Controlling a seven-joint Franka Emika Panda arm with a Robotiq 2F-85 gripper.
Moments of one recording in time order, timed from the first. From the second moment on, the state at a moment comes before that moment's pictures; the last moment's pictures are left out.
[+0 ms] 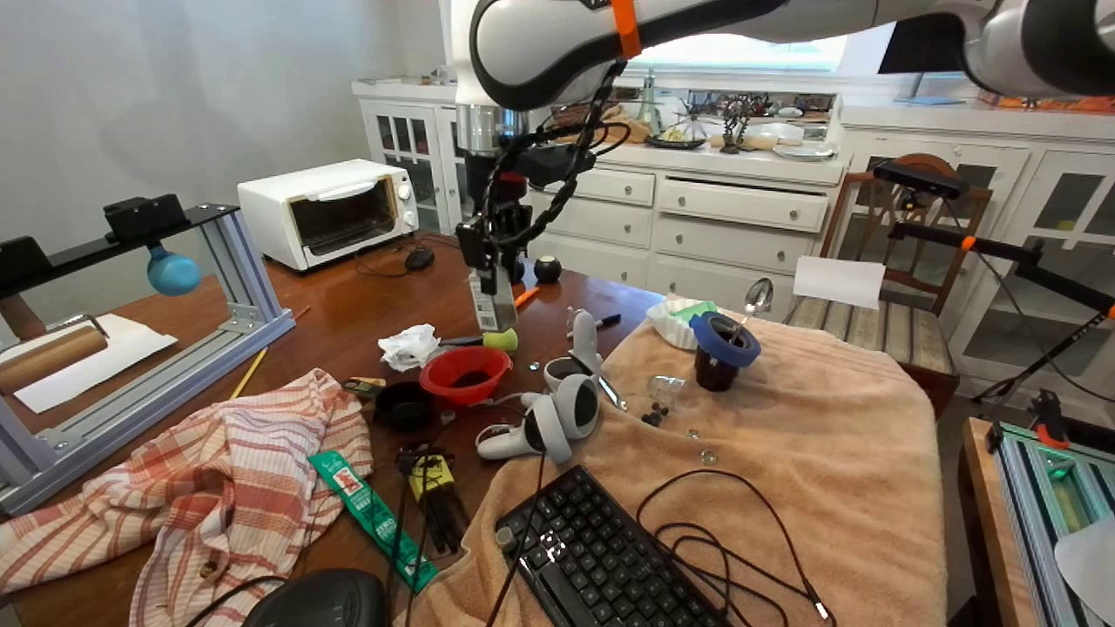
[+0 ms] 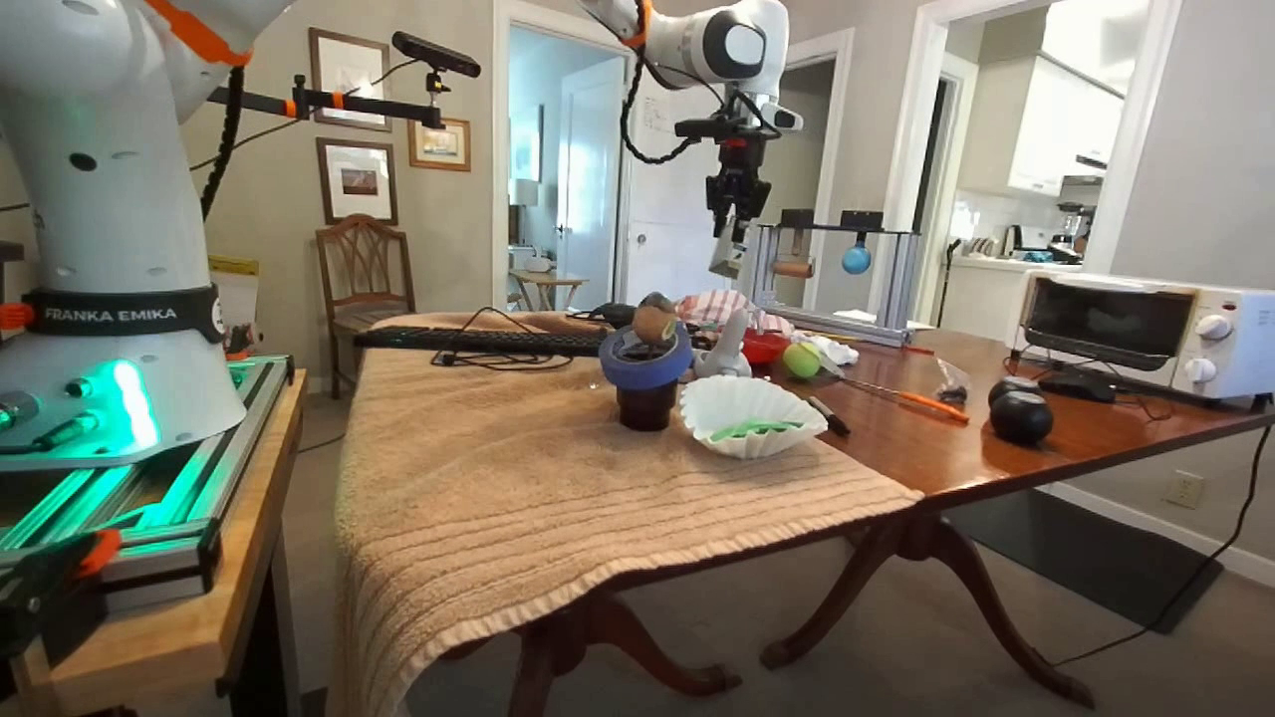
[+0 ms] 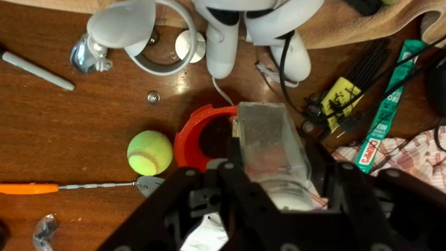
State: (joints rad) arm 0.04 0.71 0.13 -1.14 -0.02 1.86 0.03
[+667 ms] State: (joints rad) arm 0.14 0.39 0.10 -1.60 -0.06 1.98 0.17
